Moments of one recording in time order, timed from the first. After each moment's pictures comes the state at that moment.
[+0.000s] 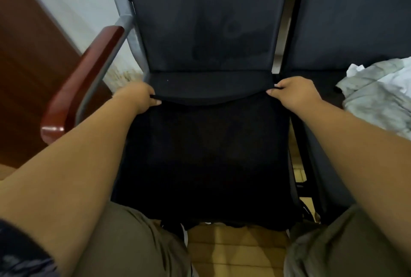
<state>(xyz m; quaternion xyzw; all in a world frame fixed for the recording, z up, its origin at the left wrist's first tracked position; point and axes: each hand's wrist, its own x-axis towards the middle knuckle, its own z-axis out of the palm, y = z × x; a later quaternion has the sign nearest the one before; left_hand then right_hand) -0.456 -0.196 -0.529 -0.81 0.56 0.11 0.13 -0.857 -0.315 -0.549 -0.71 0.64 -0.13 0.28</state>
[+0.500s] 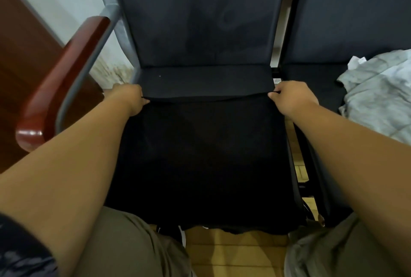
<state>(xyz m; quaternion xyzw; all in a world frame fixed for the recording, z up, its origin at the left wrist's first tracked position) -0.442 -0.210 -0.561 -0.85 0.50 0.07 0.18 -0.852 -0.322 -0.582 -0.72 0.68 -0.02 0.16</state>
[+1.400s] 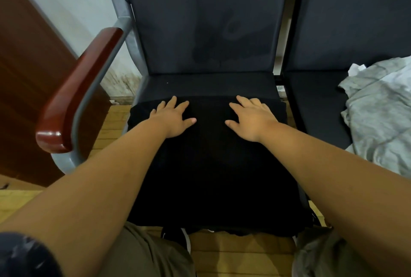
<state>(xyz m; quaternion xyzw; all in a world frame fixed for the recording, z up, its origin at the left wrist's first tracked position) -0.520 -0.194 -0.586 -0.79 0.57 0.21 0.11 -0.774 -0.259 -0.589 -0.86 0.48 0.09 0.12</state>
